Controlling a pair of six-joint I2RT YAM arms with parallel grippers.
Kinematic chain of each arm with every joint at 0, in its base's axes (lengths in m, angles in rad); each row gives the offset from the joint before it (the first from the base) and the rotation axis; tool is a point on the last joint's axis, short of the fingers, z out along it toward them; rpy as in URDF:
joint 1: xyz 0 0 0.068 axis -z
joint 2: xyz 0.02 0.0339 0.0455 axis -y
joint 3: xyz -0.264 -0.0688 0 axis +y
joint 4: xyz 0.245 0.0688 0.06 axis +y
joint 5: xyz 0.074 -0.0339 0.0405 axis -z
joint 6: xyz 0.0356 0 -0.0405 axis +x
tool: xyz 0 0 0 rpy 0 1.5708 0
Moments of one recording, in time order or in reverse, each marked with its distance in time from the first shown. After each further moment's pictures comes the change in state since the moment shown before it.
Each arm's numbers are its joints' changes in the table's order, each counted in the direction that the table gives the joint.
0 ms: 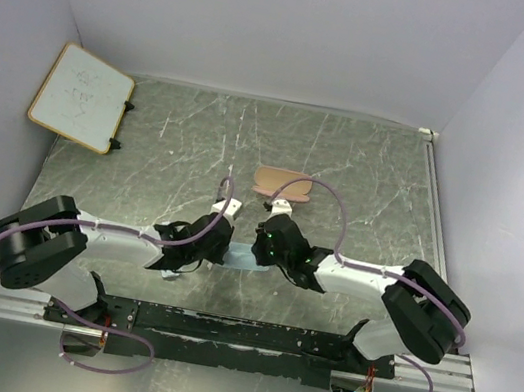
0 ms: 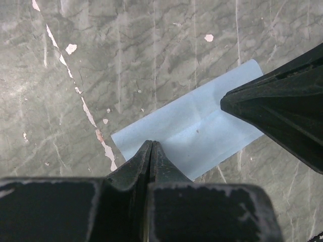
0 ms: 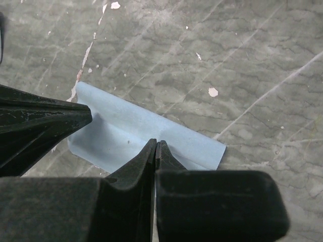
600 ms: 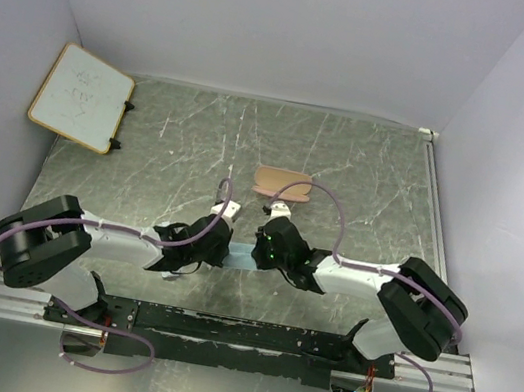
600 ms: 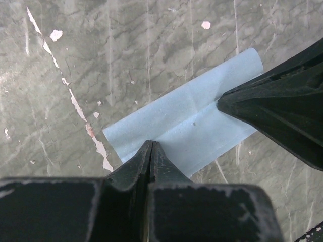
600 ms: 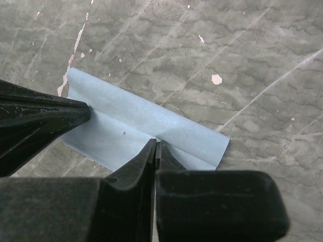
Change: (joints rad) left arm -0.008 -0.016 0.022 -0.041 0.046 -0.021; right arm 0.000 -0.026 0.017 -0.016 -0.032 0.001
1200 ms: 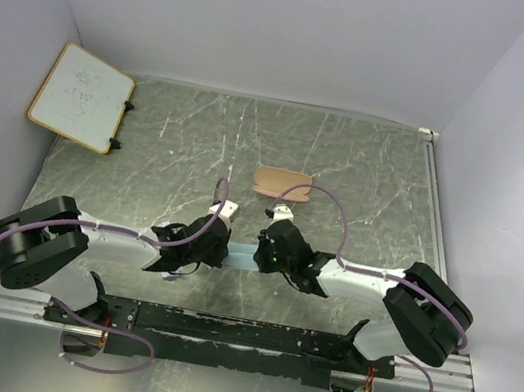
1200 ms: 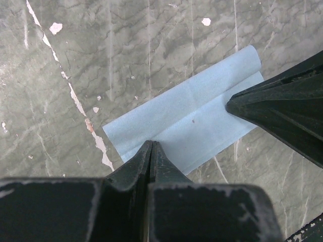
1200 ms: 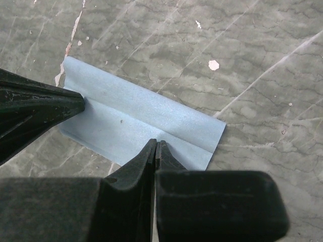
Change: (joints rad) left arm 0.003 0.016 0.019 -0.001 0.016 -0.027; right arm 0.000 0.042 0.031 0.017 -0.009 0.006
